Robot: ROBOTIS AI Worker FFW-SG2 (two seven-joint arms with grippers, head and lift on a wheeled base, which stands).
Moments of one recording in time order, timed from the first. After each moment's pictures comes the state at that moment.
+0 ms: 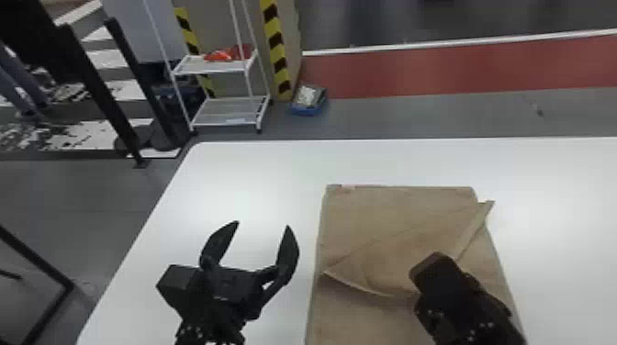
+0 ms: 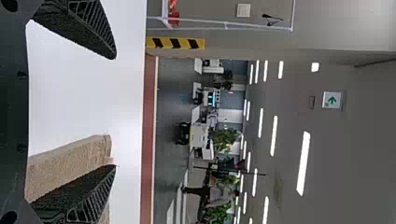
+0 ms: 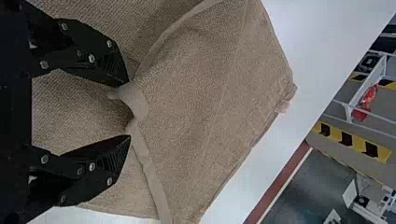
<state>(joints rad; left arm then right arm) 0.54 0.15 -0.03 -2.00 0.16 -0.10 0.00 0.23 -0.21 0.62 -2.26 0.49 1.19 0.16</state>
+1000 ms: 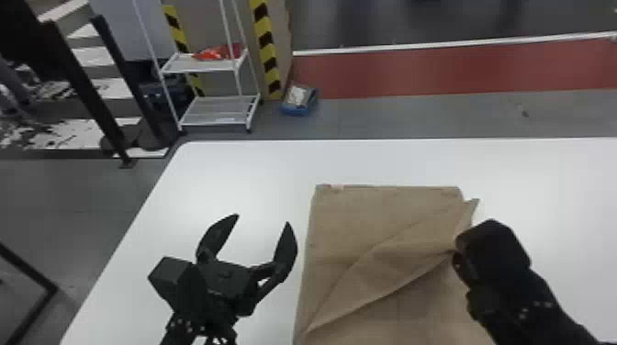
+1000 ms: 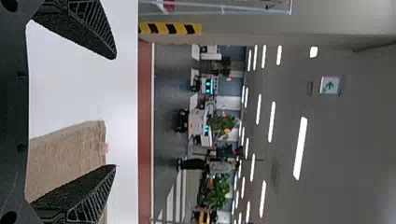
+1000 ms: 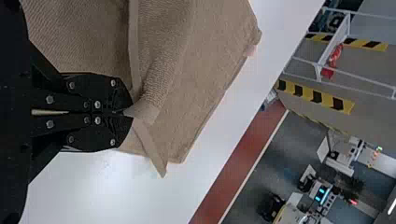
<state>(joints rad) 0.51 0.15 -0.04 -2.01 0.15 -0.05 -0.11 0.30 -0.23 0.45 -2.44 0.46 1.15 0.14</state>
